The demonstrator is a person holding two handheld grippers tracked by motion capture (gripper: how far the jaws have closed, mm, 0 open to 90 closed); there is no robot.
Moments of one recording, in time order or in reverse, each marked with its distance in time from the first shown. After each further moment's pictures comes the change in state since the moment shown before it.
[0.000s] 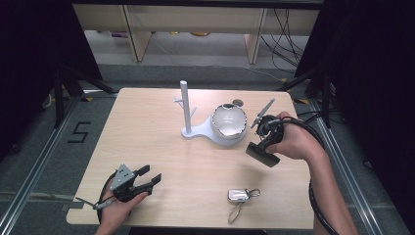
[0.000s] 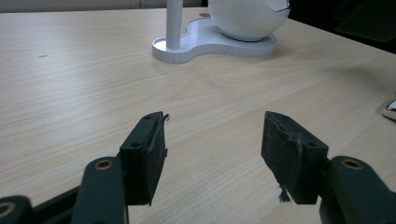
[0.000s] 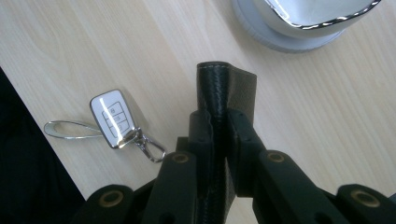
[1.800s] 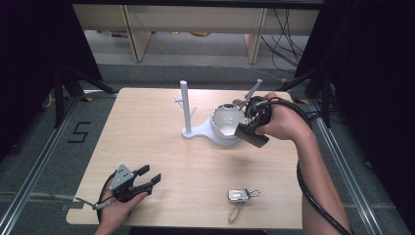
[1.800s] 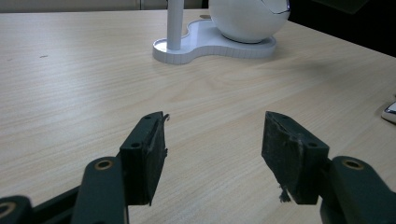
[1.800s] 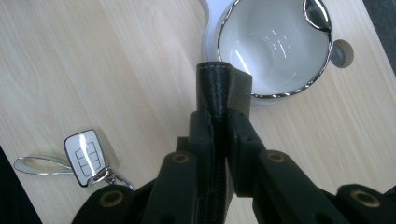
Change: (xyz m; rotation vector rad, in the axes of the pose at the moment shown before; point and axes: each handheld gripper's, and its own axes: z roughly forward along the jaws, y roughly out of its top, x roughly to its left) left arm 0.000 0.000 0.000 -0.007 0.000 -0.012; right arm -0.012 0.049 -0.017 -0.064 -0.075 -0.099
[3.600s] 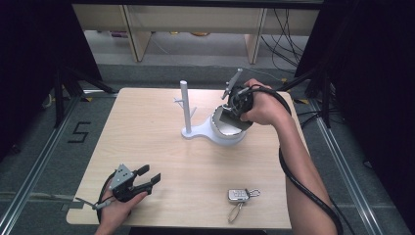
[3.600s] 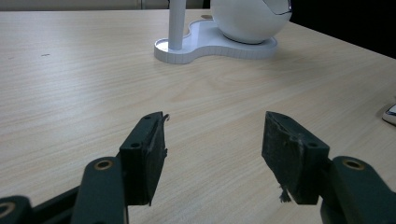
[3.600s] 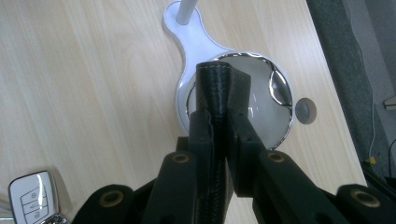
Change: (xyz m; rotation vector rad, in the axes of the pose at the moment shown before) left arm 0.001 0.000 -0.001 0.007 0.010 -0.009; right arm -0.015 0.049 0.016 -0.062 -0.065 -0.126
